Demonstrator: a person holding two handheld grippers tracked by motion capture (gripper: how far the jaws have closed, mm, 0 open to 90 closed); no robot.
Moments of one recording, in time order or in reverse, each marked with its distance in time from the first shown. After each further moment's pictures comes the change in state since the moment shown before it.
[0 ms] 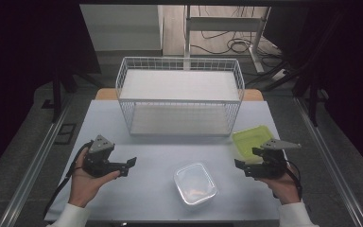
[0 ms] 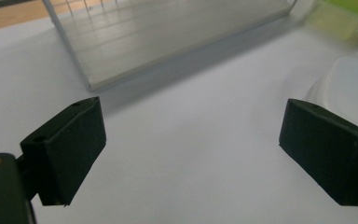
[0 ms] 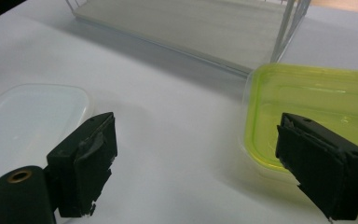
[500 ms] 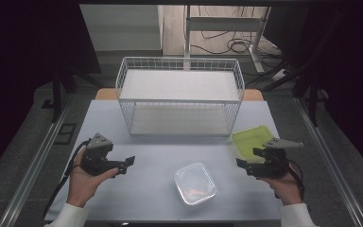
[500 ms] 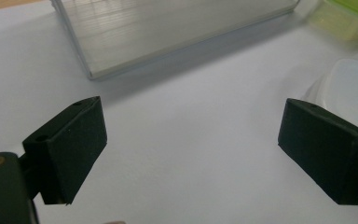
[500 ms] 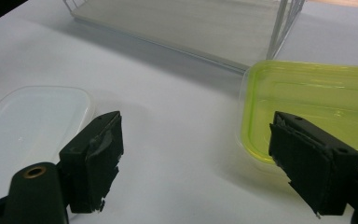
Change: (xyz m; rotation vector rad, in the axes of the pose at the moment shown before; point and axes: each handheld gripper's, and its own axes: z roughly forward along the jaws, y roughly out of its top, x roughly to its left) left arm 0.002 0.004 -0.005 0.024 -0.010 -0.063; right arm 0.000 0.003 -0.007 0.013 -0.006 0.023
